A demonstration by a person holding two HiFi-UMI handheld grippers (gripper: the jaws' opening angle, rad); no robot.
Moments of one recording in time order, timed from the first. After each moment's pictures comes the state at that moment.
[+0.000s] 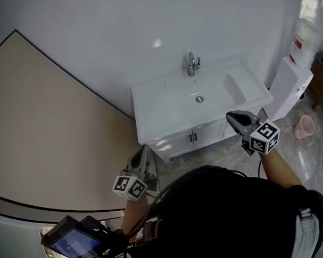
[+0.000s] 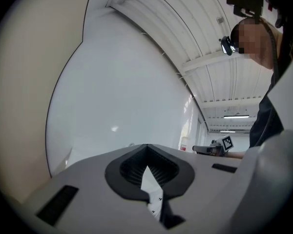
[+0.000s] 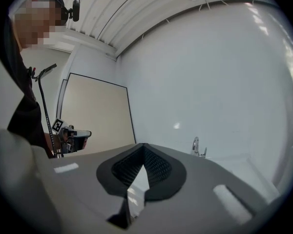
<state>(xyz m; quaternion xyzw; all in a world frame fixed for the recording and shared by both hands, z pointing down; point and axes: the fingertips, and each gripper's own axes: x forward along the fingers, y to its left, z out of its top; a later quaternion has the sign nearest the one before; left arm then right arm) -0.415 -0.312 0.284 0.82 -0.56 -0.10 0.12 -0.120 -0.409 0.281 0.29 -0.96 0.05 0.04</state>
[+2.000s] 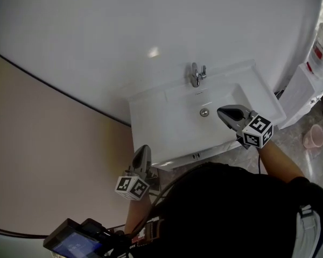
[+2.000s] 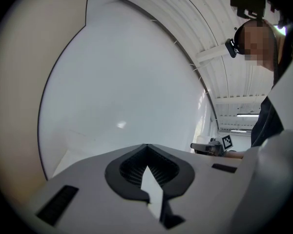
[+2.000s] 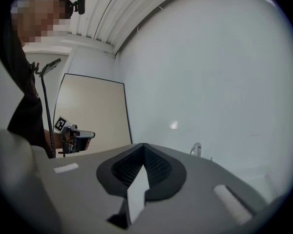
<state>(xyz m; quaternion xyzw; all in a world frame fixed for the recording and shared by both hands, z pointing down) -0.411 -0.514 0.314 0.79 -0.59 -0.09 0.14 -0.151 -0.631 0.304 0.22 -0.97 0.05 0.05</state>
